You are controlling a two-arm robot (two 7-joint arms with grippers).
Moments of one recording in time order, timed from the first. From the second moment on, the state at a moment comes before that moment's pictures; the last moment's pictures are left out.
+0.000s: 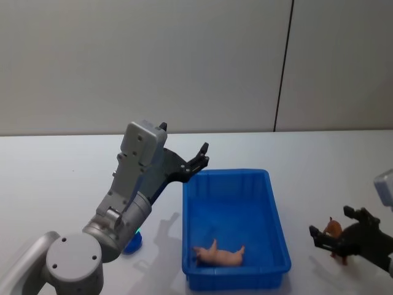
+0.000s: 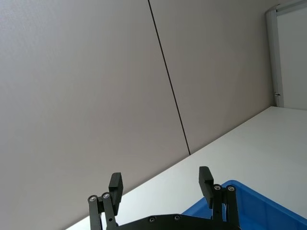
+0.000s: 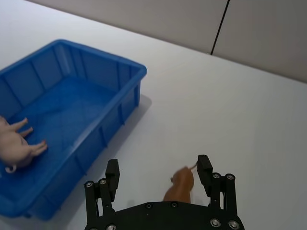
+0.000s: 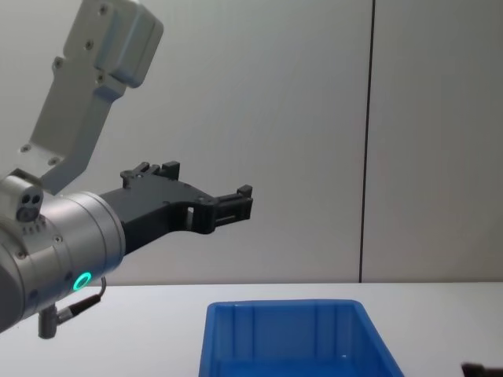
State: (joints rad) left arm -0.24 0.38 0.45 -1.63 -0.20 0.01 -0.01; right arm 0.00 0.43 -0.19 -1.66 0.23 0.33 0.33
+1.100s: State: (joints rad) left arm -0.24 0.38 0.45 -1.63 -0.20 0.01 -0.01; right arm -0.09 0.49 -0.16 -1.67 0.26 0.37 0.30
